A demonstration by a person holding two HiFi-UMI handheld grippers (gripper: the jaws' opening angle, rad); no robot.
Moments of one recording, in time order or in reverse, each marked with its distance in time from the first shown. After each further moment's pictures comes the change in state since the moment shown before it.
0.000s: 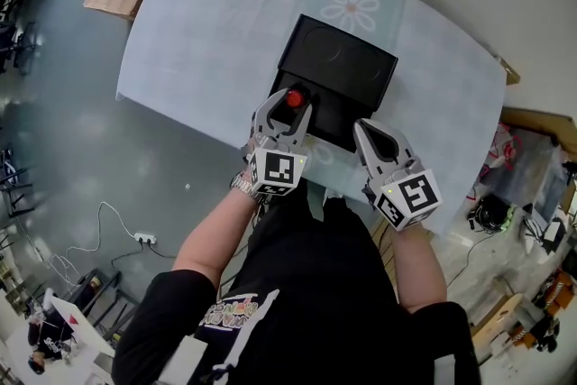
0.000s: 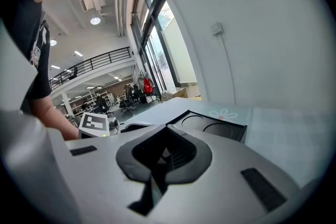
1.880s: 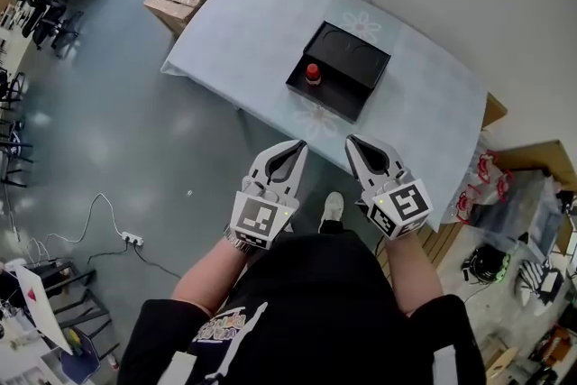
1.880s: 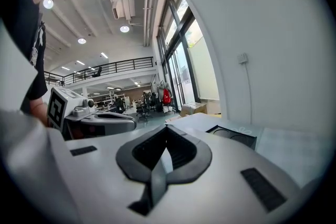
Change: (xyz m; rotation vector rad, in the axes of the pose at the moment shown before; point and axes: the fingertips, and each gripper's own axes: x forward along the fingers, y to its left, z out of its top) left arm -0.286 -0.113 0.114 -0.203 -0.244 0.019; right arm -0.156 0.172 0.006 -0.181 -0.145 0.157
